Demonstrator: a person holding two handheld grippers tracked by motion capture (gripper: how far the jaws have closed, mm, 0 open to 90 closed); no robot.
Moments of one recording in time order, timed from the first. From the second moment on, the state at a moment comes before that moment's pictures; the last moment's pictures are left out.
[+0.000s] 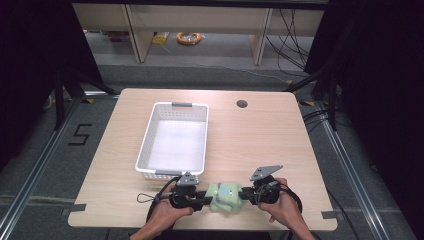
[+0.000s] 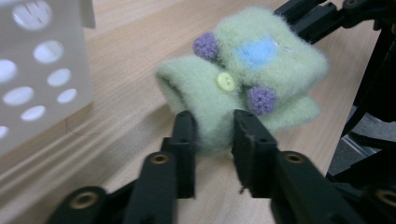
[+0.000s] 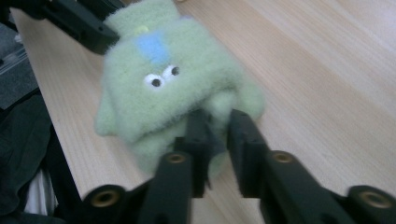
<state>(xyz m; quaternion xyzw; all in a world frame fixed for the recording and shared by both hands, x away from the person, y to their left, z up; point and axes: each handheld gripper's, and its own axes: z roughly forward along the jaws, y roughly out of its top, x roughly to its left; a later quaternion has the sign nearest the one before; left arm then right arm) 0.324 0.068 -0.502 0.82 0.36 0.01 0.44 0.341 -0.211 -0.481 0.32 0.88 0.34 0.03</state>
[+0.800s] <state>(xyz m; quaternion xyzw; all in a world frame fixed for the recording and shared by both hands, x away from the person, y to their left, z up) 0.297 0.055 -0.499 0.82 0.35 -0.03 0.46 0.357 -0.217 -0.469 0.31 0.89 0.34 0.04</state>
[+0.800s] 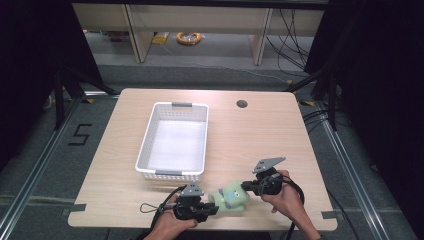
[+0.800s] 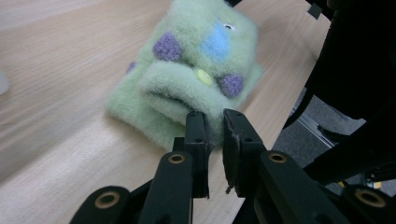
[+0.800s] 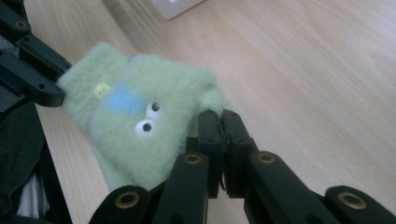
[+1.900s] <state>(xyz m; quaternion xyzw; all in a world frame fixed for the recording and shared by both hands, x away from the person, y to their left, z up) 0.314 0.076 -0.499 0.79 0.41 -0.03 0.46 0.351 -0.220 -0.474 0.36 0.86 0.35 0.00</state>
